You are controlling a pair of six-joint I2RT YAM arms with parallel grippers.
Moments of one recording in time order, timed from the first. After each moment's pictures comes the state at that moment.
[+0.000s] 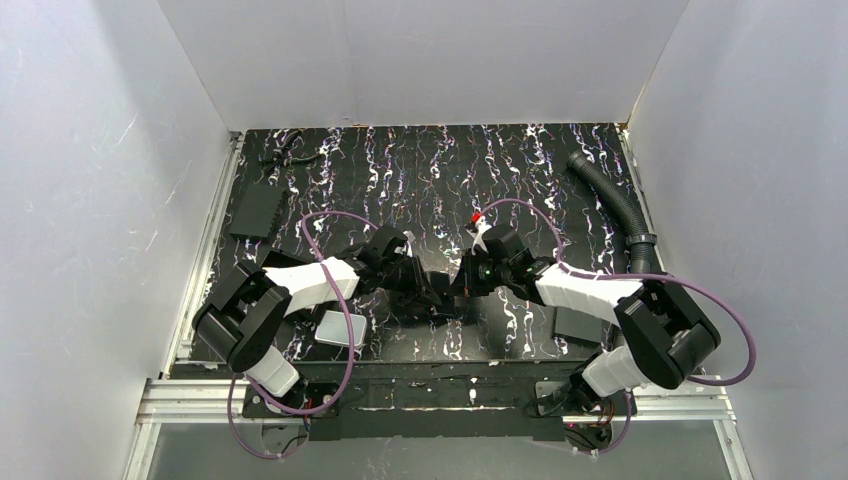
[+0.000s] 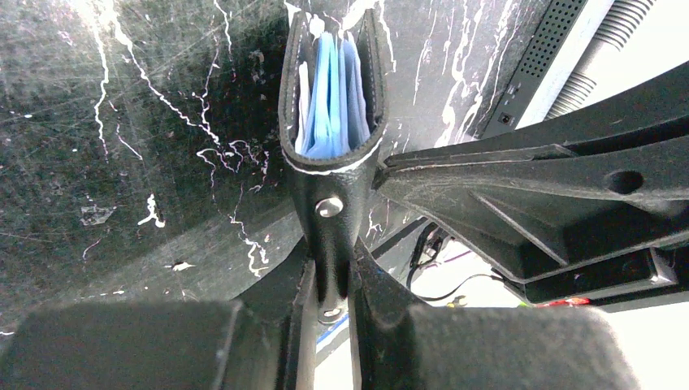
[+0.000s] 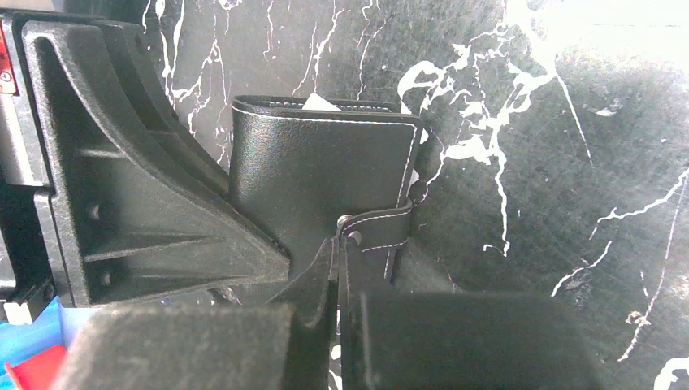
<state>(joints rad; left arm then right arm) -0.71 1.58 0.76 -0.09 0.43 -1.01 0.71 1.43 0.66 0.02 -0.33 0.61</state>
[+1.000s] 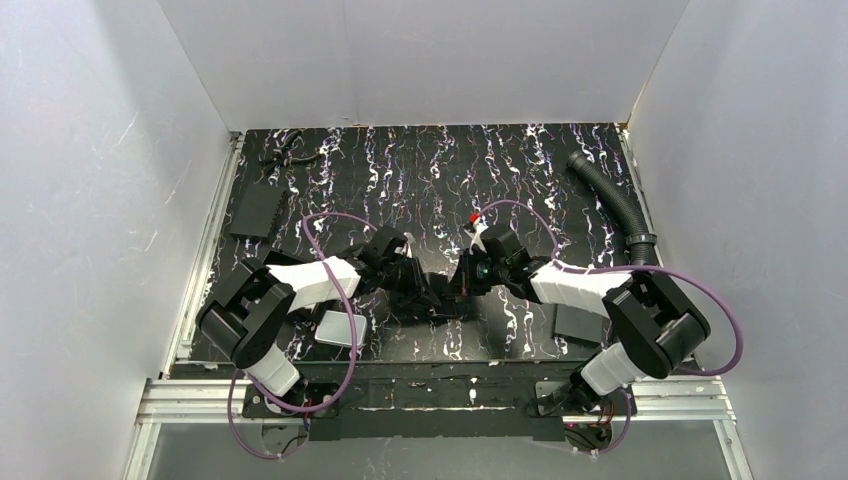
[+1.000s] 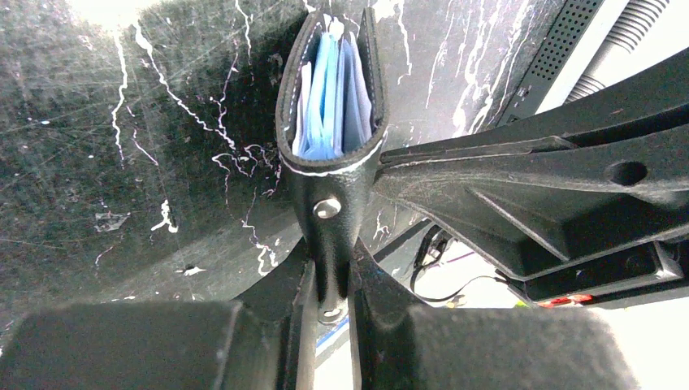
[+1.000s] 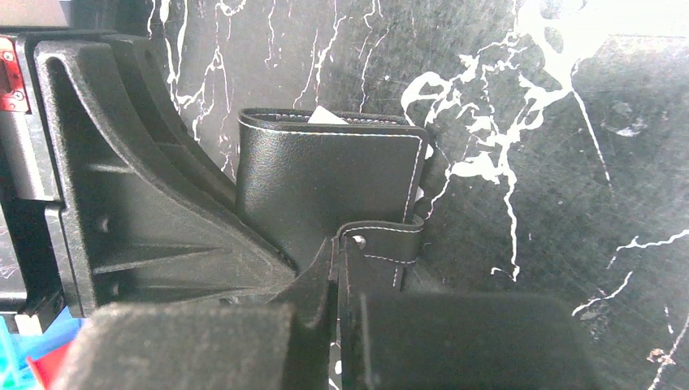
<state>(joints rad) -0.71 1.60 0.76 -0.08 0.44 -1.01 0.70 1.50 0.66 0.09 -0.37 0.63</state>
